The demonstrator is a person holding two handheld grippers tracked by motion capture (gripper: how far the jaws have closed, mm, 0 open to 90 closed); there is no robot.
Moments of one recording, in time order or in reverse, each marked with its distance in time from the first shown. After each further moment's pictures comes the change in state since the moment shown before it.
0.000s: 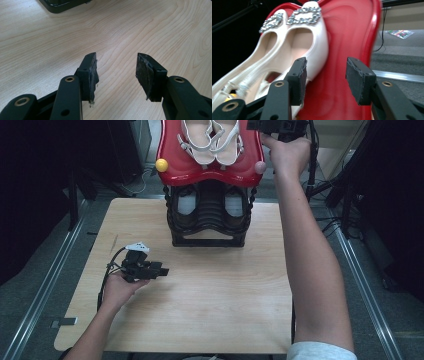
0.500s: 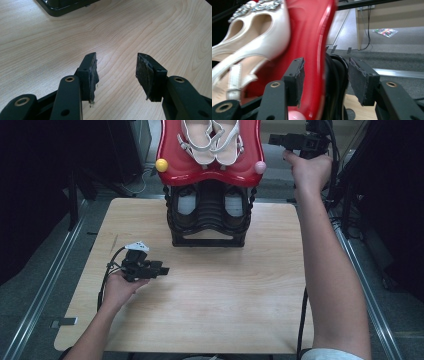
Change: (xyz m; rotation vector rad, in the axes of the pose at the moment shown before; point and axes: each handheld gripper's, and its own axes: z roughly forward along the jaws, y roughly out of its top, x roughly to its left) left arm 0.001 0.001 -0.001 -0.013 -0.005 0.000; right arm -0.052 -0.025 -0.025 -0.013 -0.058 0.022
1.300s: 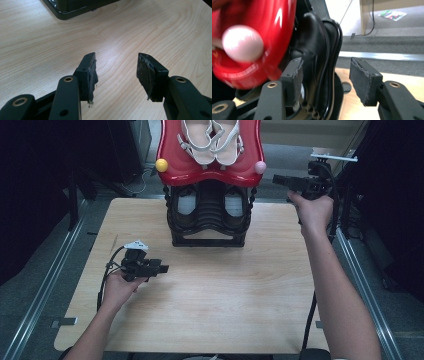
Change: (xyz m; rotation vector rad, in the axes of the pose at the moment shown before) left arm 0.000 0.001 0.000 -0.033 0.037 -0.029; right arm -0.045 -0.085 -0.005 0.077 0.039 0.019
